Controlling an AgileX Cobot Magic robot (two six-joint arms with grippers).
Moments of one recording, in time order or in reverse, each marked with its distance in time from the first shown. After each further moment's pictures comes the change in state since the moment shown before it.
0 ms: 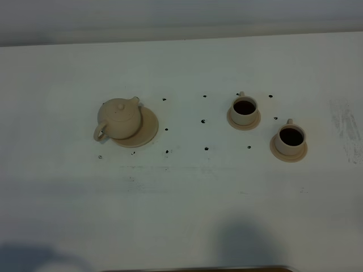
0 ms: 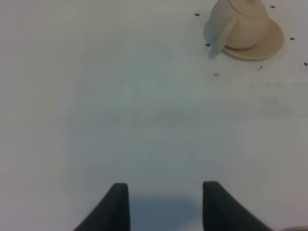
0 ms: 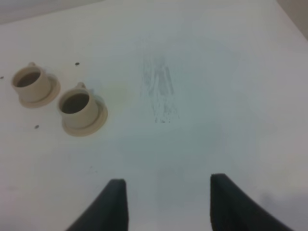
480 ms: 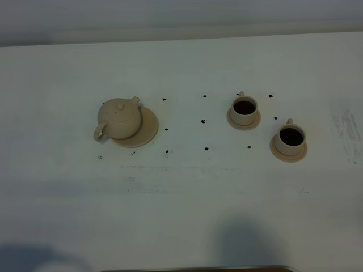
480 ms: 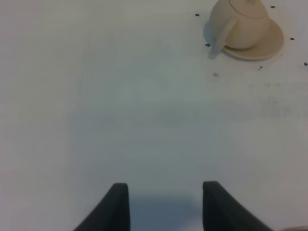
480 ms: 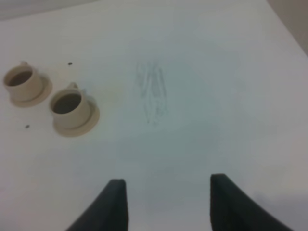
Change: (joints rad) left arm 0.000 0.000 0.000 0.000 0.000 0.000; right arm 0.000 0.000 0.000 -0.025 0.000 -0.018
